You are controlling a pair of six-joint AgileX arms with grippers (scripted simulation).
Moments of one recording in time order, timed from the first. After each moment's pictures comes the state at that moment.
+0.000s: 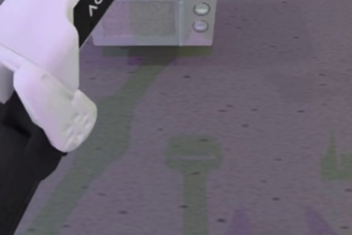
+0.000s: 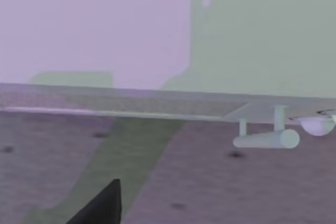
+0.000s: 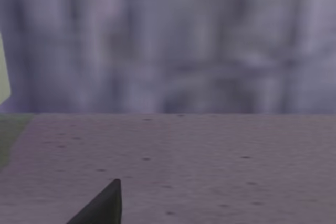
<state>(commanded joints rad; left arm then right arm) -0.62 2.55 2.90 -1.48 -0.30 -0.56 0.00 0.00 0.00 0.00 0.00 0.00</state>
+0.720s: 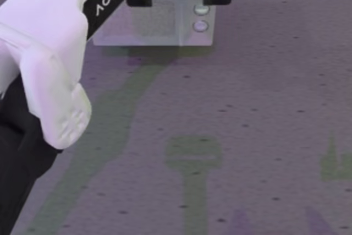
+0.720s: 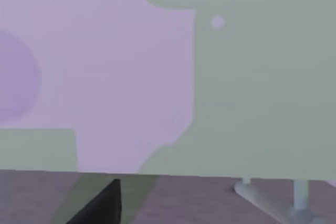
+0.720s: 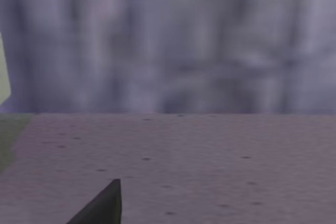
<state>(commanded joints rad) -0.59 2.56 2.69 -1.25 -0.28 -0.53 0.00 0.00 0.00 0.00 0.00 0.00</state>
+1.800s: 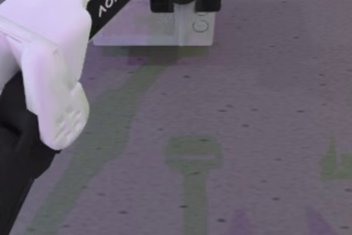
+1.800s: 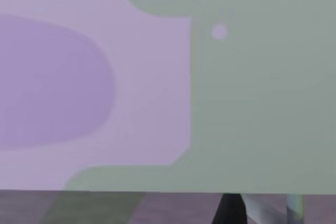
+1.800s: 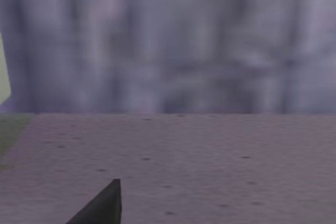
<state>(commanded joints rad) -0.58 2.56 2.62 -1.17 -0.28 -0.52 0.00 0.00 0.00 0.00 0.00 0.00</state>
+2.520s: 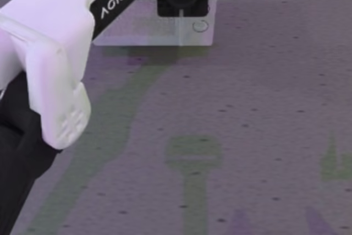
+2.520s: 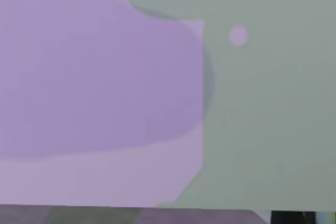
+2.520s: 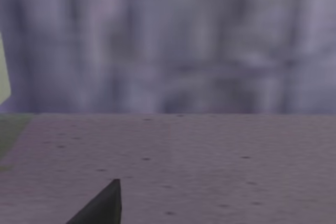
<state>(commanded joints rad) -0.60 2.54 2.57 -1.17 -0.27 -0.52 0.00 0.00 0.00 0.00 0.00 0.00</state>
